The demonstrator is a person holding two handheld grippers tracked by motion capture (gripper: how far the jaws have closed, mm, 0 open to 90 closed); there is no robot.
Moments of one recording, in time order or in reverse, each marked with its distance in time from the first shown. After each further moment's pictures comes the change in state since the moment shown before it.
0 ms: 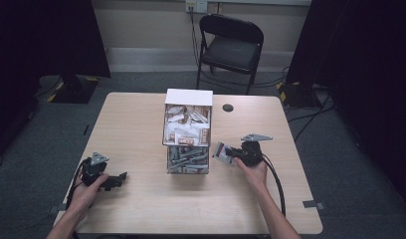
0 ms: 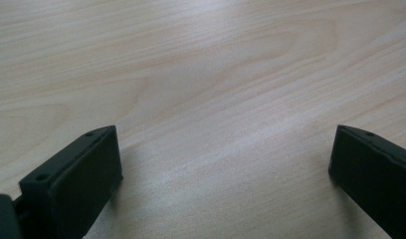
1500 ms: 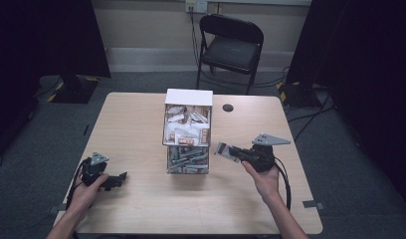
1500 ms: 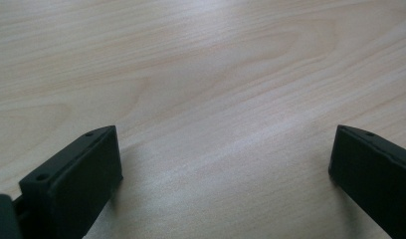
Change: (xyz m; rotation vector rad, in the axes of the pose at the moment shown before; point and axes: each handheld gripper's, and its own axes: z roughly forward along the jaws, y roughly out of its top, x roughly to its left) left arm 0.000 0.000 0.000 0.000 0.000 0.000; right arm 0.042 0.022 -0.074 -0.130 0.094 -0.090
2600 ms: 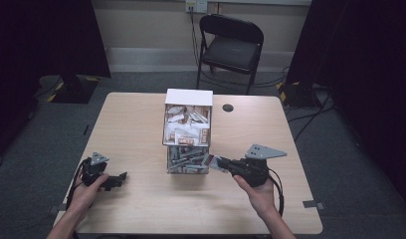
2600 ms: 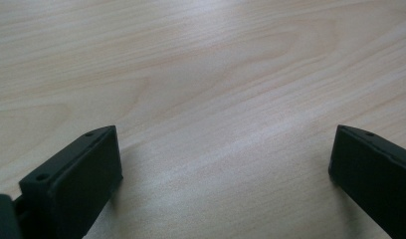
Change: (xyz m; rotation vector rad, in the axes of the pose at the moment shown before) left arm 0.000 0.000 0.000 0.000 -0.001 0.000; right arm 0.056 0.003 -0.017 -0.052 0.132 -0.052
